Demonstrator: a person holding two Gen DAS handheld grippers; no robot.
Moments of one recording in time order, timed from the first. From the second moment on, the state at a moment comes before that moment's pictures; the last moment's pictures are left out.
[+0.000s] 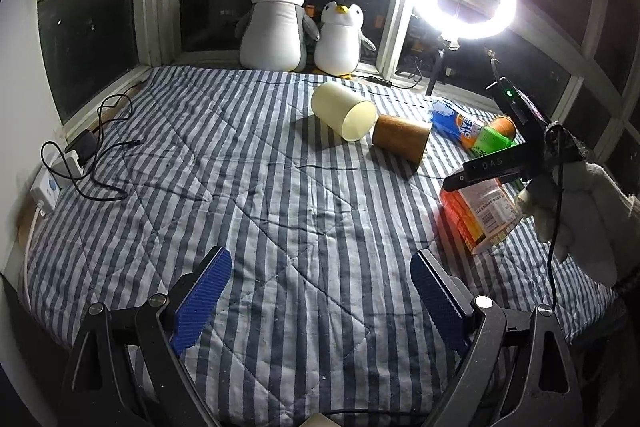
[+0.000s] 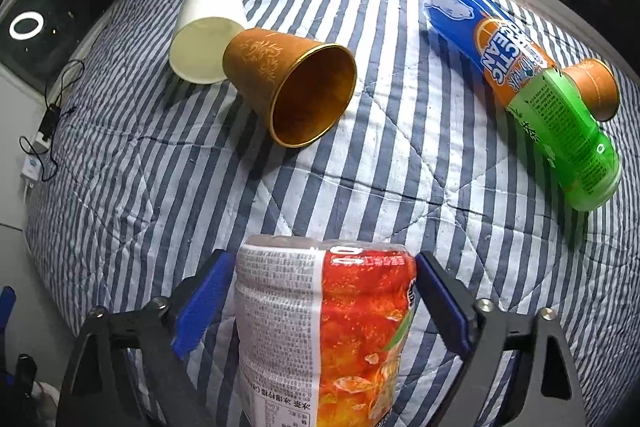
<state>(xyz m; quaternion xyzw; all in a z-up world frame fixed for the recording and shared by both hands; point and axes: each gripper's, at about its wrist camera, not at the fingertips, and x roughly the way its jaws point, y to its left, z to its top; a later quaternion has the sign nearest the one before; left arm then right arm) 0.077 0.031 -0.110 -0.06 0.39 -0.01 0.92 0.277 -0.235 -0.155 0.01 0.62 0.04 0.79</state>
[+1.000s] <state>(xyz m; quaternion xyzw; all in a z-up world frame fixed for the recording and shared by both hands) 0.082 0.001 -0.108 -0.05 0.39 -0.04 0.92 0.186 -0.239 -0.100 -0.02 0.39 0.00 0.92</state>
